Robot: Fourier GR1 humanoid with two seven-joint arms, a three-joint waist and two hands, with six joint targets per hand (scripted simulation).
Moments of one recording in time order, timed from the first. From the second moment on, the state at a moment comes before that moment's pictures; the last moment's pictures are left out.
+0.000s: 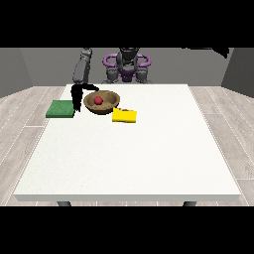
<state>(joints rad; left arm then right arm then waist) -0.75 0.48 0.34 -1.28 0.35 -0.22 0.16 -0.26 -0.17 -0.36 -1.03 -0.30 0.17 -0.27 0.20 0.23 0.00</state>
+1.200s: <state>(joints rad) -0.70 0.67 0.49 -1.23 0.51 -0.37 0.16 -0.36 -0.15 -0.35 -0.80 -0.22 0.01 -0.48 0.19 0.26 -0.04</state>
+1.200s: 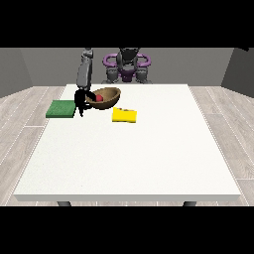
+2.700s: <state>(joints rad) -0.57 0.80 0.59 -0.96 0.46 -0.43 -0.08 -0.56 -0.52 -0.33 -0.85 -0.19 0.05 0.06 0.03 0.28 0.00</state>
